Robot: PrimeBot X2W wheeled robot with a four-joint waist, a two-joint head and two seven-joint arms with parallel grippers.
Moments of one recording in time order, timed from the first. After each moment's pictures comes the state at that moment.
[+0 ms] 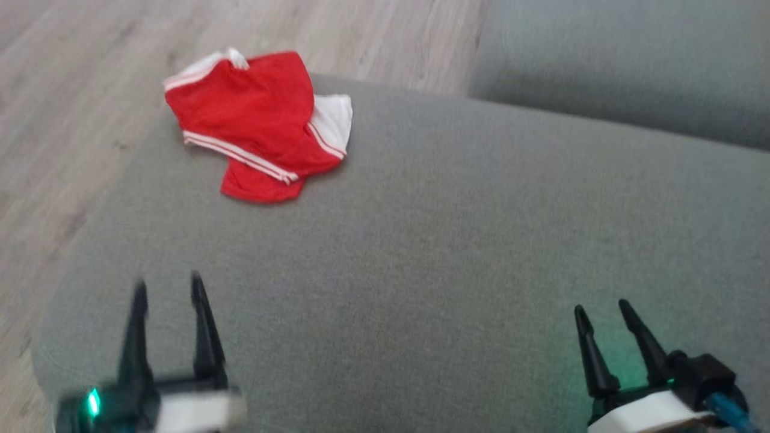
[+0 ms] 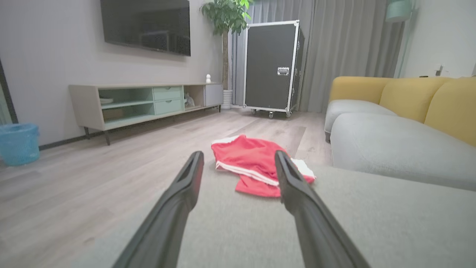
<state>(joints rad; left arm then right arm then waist) 0.14 0.06 -0.09 0.00 -0.14 0.13 -0.26 0.13 -0.12 0.12 0.24 0.22 0.13 -0.25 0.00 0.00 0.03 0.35</state>
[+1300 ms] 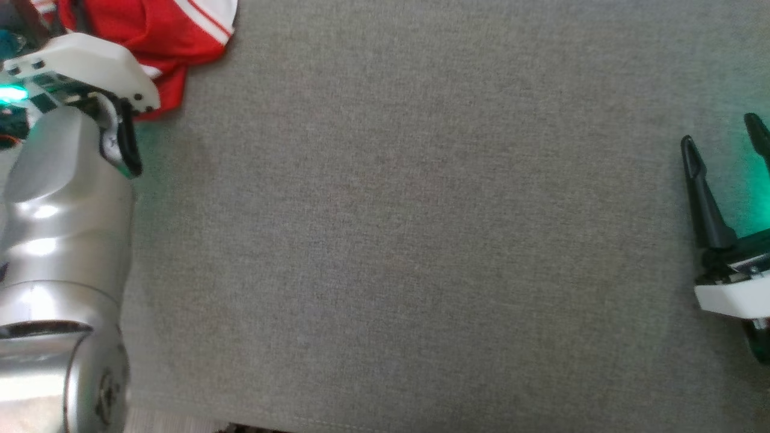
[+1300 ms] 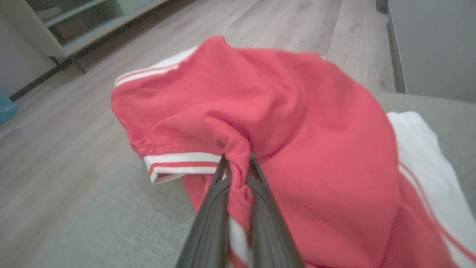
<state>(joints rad) -1.11 0.15 0.01 1.16 -0.22 0.08 -0.11 -0.14 -0.47 0.09 0.00 0.23 0.13 -0.26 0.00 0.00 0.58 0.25</state>
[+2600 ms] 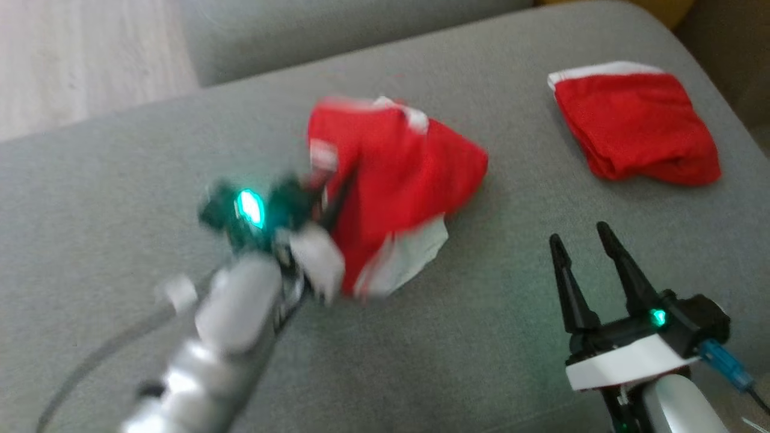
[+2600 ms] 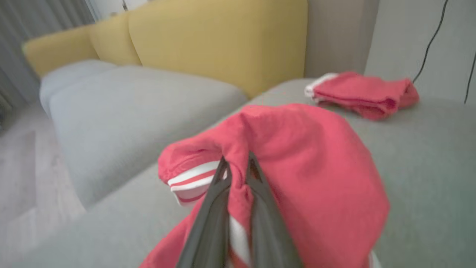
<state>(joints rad) -0.74 0.07 -0.63 0.81 -0.24 -0.13 -0.14 -0.01 -0.15 0.20 0.12 0.22 0.13 -0.26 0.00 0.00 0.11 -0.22</state>
